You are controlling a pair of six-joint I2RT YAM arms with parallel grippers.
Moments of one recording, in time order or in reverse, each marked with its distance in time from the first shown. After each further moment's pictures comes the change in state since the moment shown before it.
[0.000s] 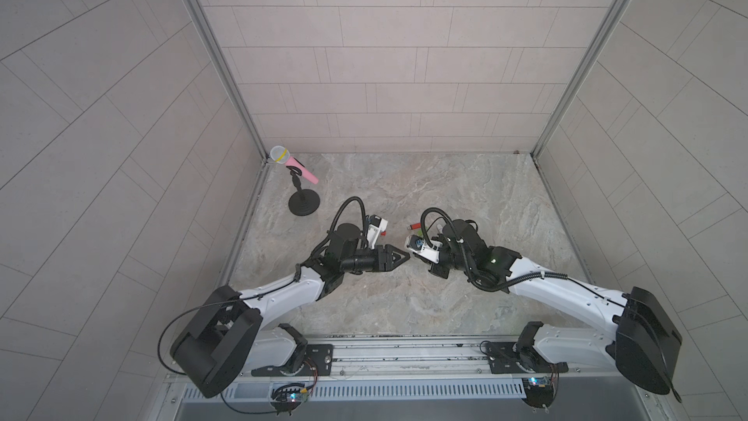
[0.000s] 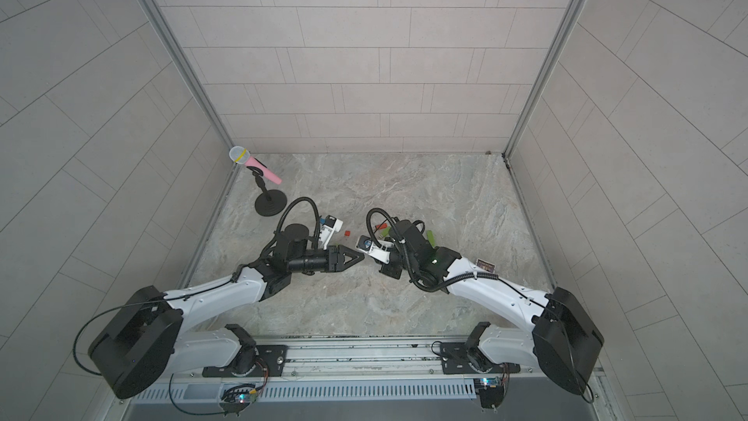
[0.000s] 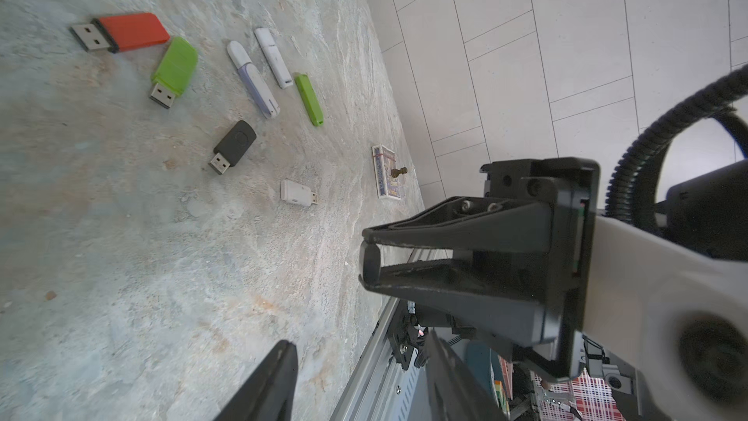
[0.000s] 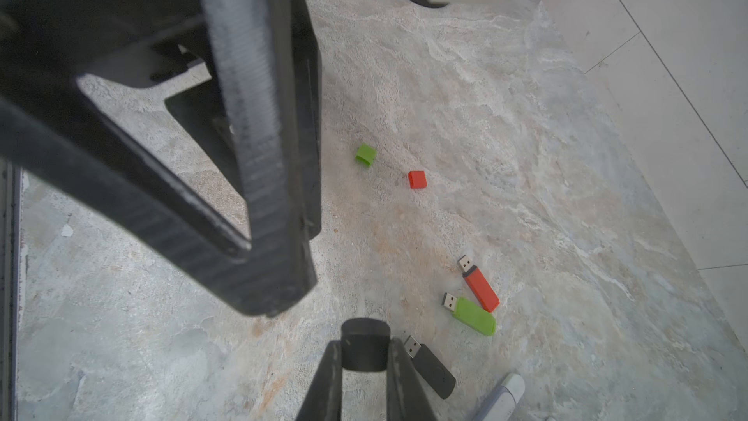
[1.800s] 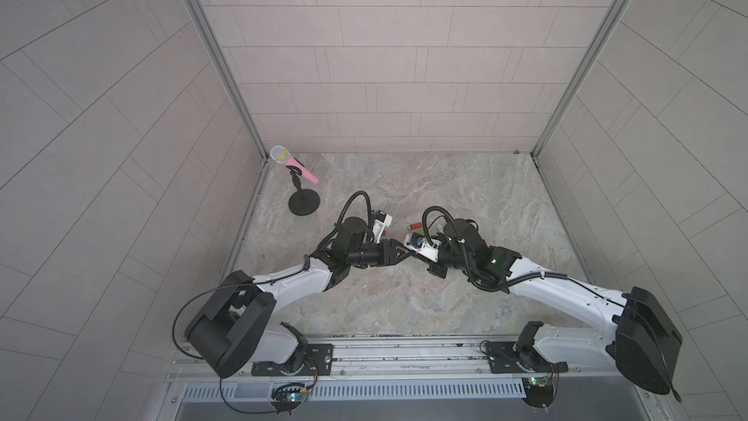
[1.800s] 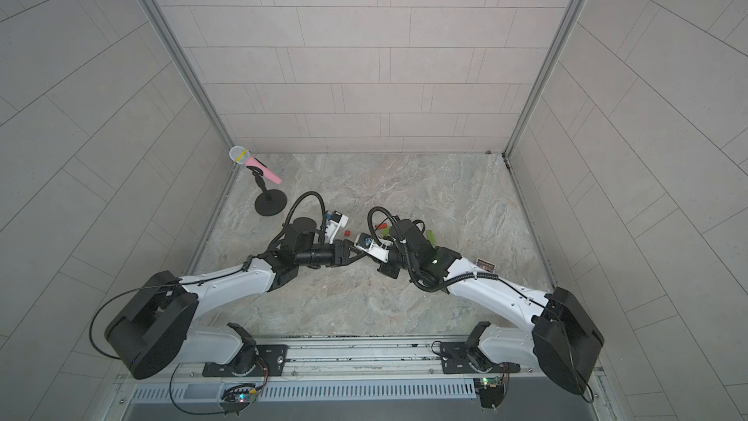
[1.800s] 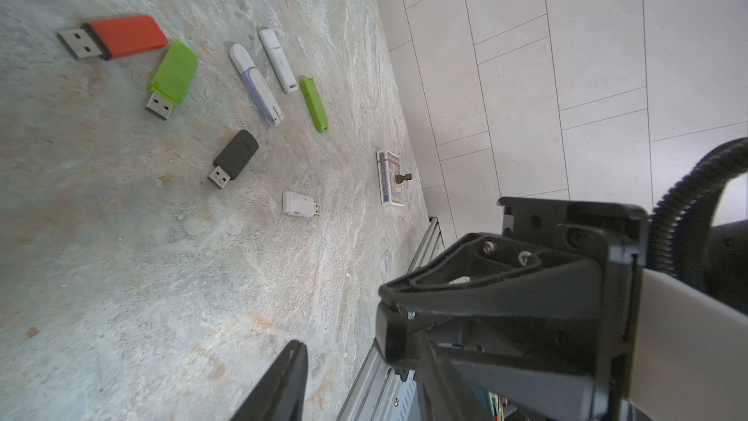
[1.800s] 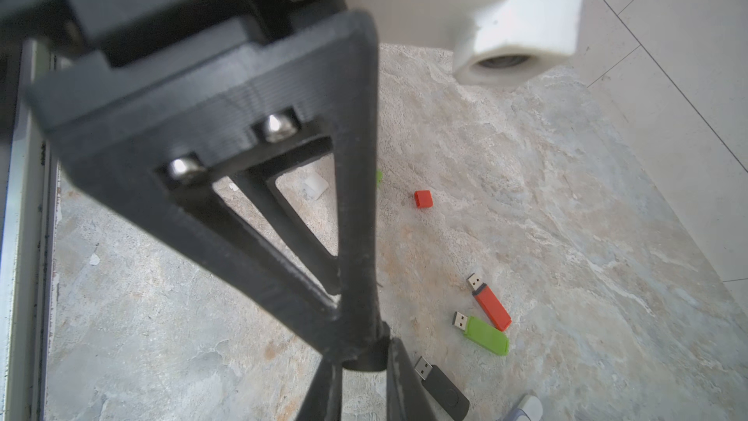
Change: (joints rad) left arm -0.004 0.100 0.073 -0.001 0.007 -0.009; right arm -0.002 0.000 -0.005 0.044 -0.047 0.040
